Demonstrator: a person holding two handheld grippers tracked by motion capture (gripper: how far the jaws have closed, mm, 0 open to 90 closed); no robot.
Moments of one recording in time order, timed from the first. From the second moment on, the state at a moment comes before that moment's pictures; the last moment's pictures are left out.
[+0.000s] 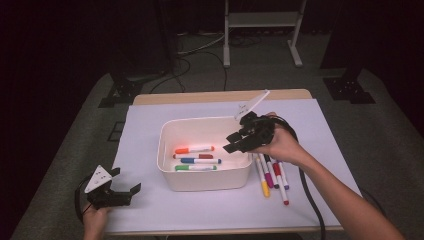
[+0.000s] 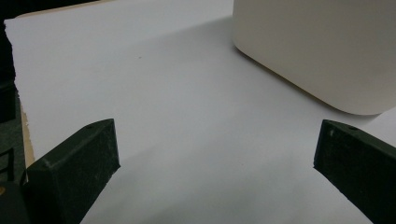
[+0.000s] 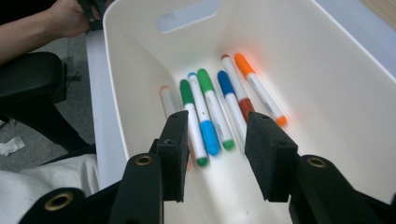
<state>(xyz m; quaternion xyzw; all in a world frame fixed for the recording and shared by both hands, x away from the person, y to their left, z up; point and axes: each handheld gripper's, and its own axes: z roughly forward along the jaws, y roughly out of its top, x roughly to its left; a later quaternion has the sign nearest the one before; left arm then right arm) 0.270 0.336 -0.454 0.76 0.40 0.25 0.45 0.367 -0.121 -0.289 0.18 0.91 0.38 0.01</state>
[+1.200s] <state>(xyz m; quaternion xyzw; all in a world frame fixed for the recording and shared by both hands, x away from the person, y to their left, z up) 0.270 0.335 -0.454 0.76 0.39 0.25 0.45 0.351 -0.273 -0.414 0.37 0.87 0.33 0.04</state>
